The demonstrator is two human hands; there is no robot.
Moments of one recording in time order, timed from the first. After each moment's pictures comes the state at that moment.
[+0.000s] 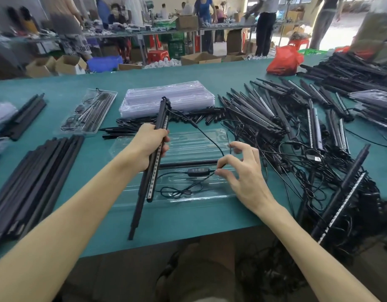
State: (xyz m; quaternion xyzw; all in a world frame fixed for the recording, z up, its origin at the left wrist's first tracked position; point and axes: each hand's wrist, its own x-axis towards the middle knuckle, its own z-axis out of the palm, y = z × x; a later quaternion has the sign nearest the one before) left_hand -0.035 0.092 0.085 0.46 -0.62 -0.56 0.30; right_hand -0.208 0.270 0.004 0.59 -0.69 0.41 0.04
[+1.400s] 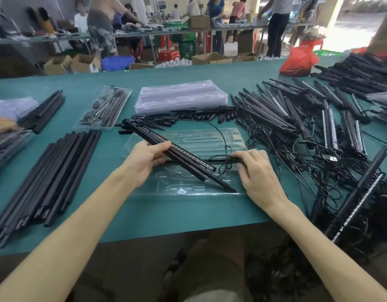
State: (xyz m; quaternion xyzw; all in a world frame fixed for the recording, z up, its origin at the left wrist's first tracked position) left_hand 0.021 0.093 0.046 0.41 -0.55 -0.64 0.34; right_hand -0.204 0.271 0.003 0.59 -0.73 0.34 0.09
